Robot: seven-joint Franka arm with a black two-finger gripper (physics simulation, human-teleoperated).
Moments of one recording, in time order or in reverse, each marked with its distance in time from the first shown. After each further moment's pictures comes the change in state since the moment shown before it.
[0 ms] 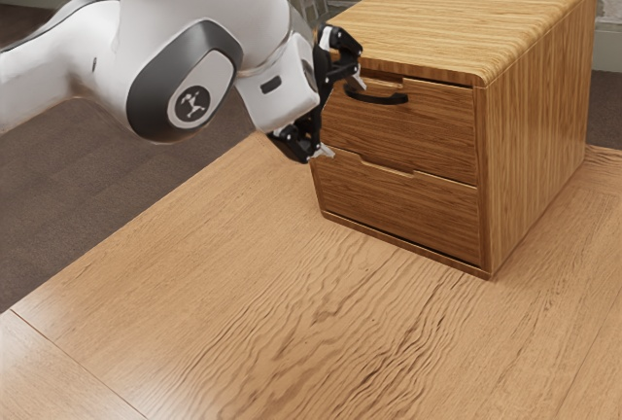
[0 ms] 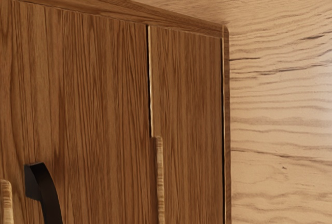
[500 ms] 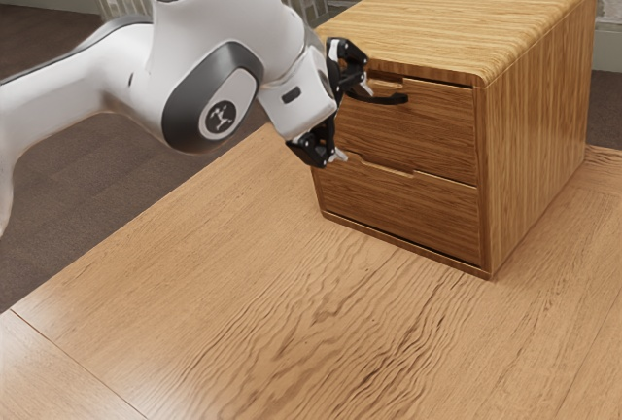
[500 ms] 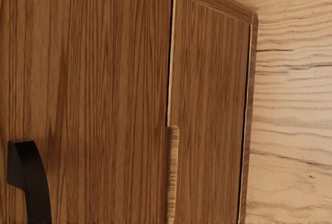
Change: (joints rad) arm 0.028 0.078 0.014 0.006 -0.007 0.091 -0.049
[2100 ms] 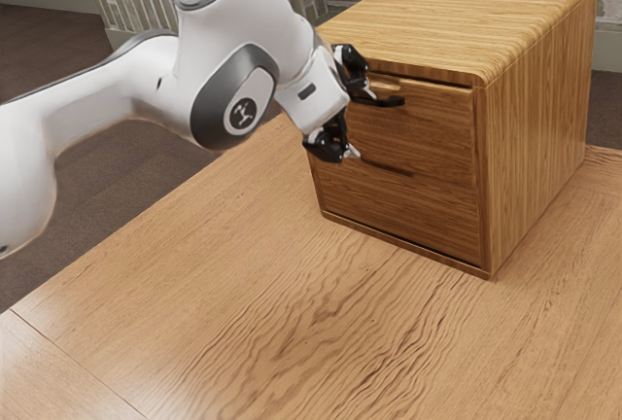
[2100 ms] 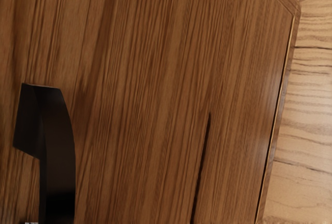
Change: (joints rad) arm 0.030 0.109 0.002 0.084 -0.047 0.027 -0.046
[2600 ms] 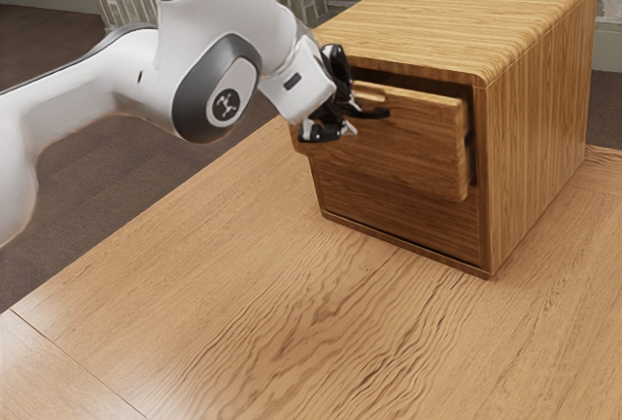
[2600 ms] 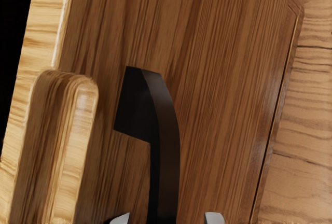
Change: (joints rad) arm 0.000 -0.042 0.017 -0.020 -0.018 -0.012 -0.020
